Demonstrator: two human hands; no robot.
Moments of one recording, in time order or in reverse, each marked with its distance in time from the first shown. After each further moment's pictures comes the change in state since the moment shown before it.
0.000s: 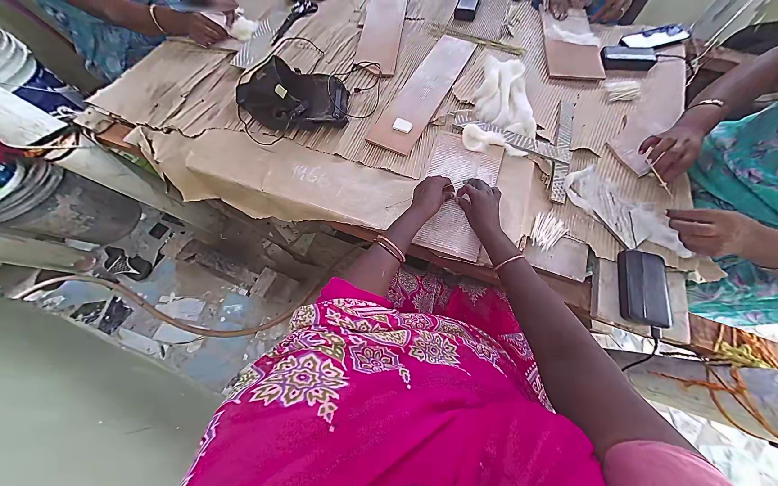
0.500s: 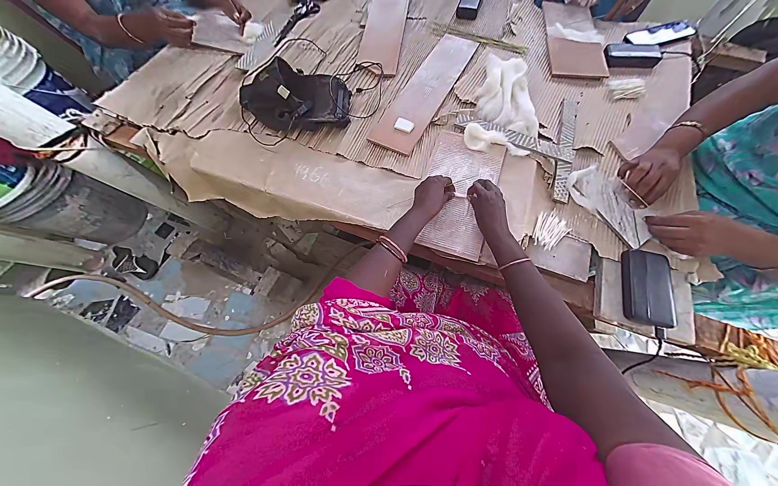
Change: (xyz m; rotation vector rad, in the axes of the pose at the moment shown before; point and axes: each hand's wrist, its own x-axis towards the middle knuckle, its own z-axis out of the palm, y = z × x) left_hand -0.001 0.003 0.001 0.022 0.011 -0.053; right_hand -0.002 0.009 -0.004 0.030 0.006 0.026
